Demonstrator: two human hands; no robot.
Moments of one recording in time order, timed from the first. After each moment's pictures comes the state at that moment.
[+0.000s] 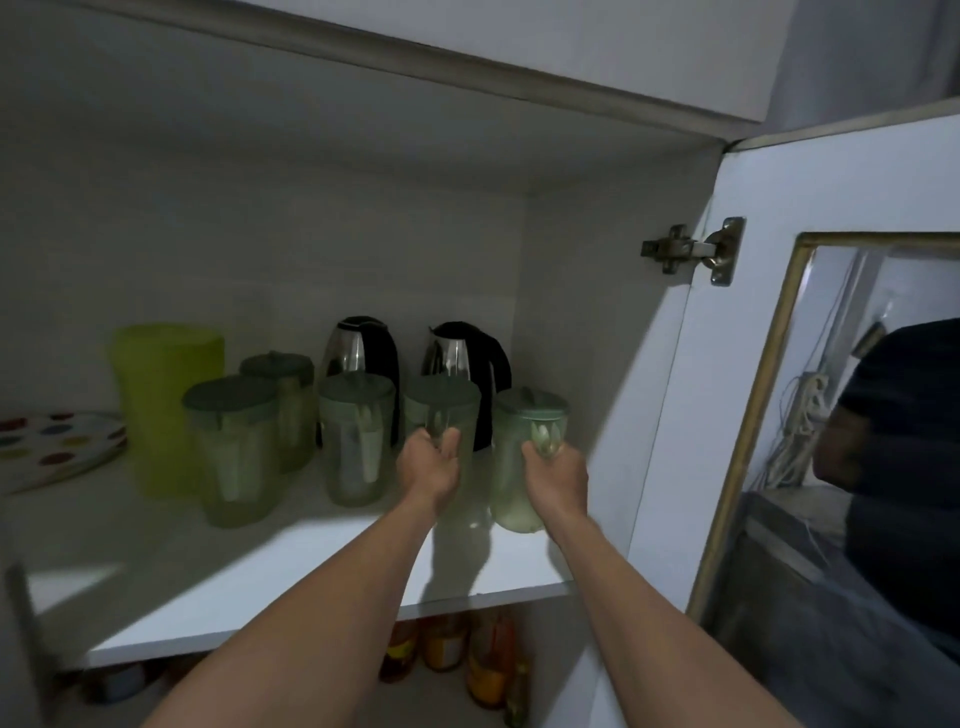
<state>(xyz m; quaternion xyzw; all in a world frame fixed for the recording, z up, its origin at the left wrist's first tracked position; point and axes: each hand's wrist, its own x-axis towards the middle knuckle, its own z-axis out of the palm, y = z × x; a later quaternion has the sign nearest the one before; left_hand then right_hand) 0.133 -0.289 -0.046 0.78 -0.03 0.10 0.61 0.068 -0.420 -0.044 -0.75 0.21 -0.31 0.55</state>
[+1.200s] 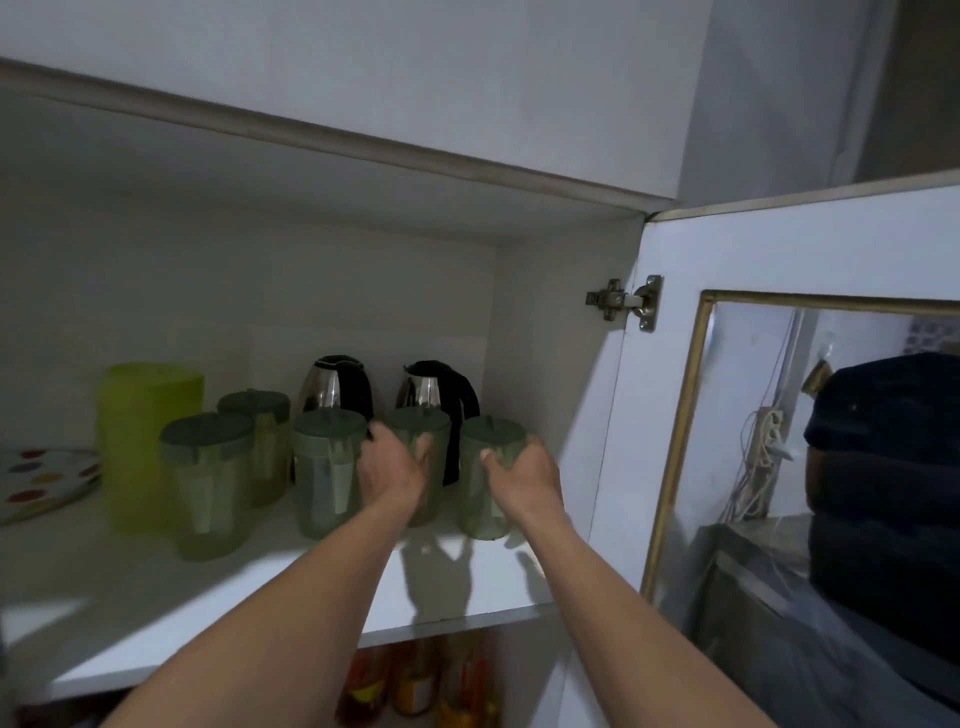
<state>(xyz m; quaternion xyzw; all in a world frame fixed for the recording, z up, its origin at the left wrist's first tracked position) 0.107 -0.287 0.004 0.86 0.00 0.17 0.48 0.041 -0.420 0.008 -0.84 0.20 -0.27 0.42</state>
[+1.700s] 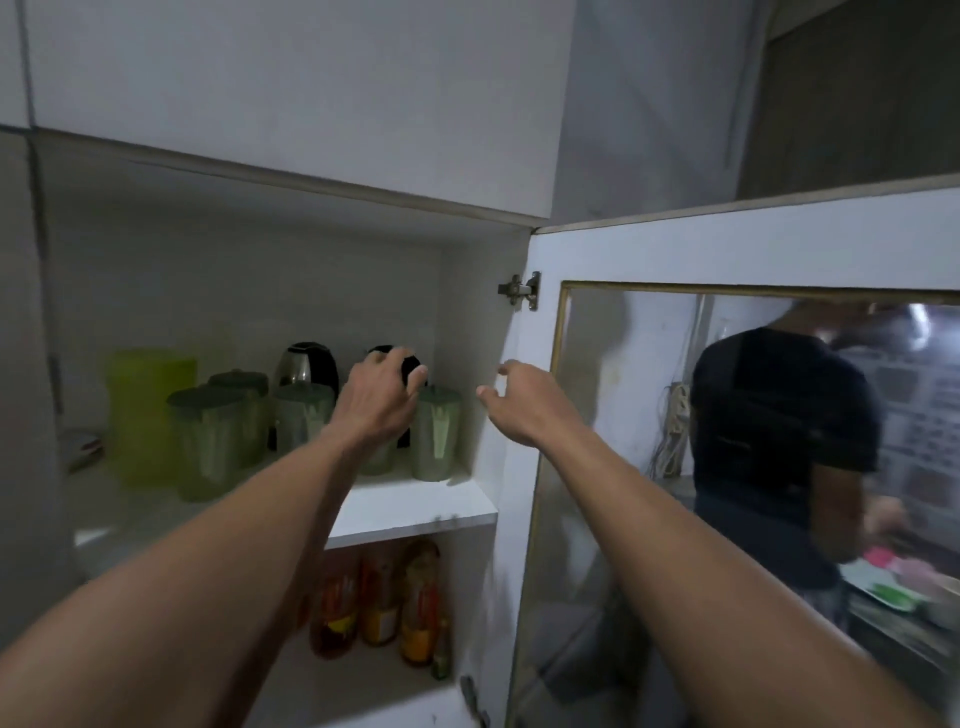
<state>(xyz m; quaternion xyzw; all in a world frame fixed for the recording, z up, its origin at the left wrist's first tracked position) -0.068 -0.250 0.072 0.87 -0.25 0.26 0.33 -0.181 -0.413 0.097 -0.94 0.10 -0.27 0.17</state>
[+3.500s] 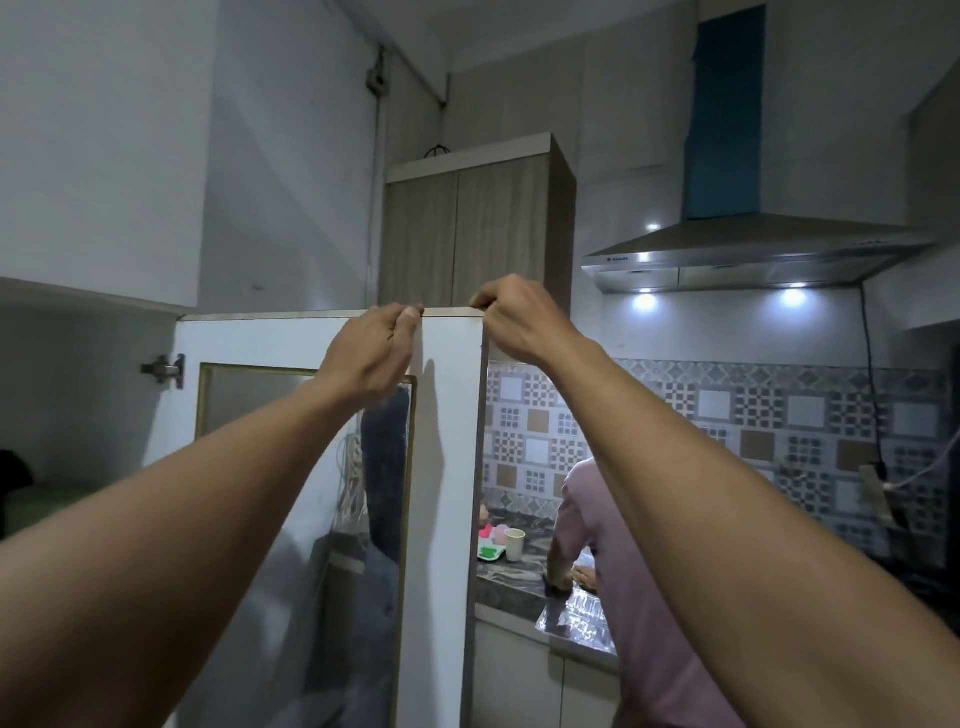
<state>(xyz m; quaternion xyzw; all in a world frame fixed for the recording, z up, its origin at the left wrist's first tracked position) -0.416 -0.375 0.235 0.60 -0.59 0.23 0.49 -0.591 -0.428 0.287 -0.85 0.29 -0.43 0.00</state>
